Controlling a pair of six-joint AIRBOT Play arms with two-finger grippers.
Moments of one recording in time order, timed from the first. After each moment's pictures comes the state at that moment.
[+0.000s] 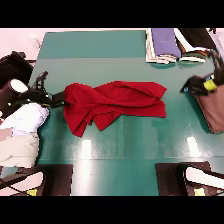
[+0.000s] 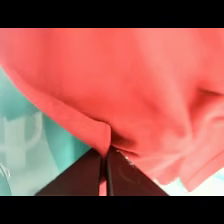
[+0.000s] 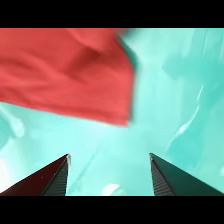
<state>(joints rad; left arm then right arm) 0.06 -1.23 0.99 1.04 -1.03 -1.43 -0.33 -1.27 1.27 -1.18 1.54 1.42</state>
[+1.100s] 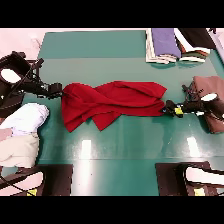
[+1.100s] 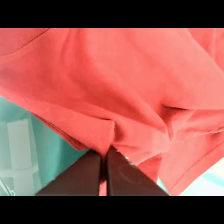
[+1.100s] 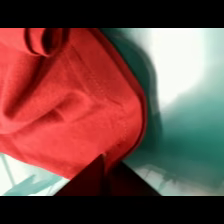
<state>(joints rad) 0.06 -1.23 1.09 1.03 -1.06 -1.41 -0.26 -1.38 0.75 -0.84 1.02 1.23</state>
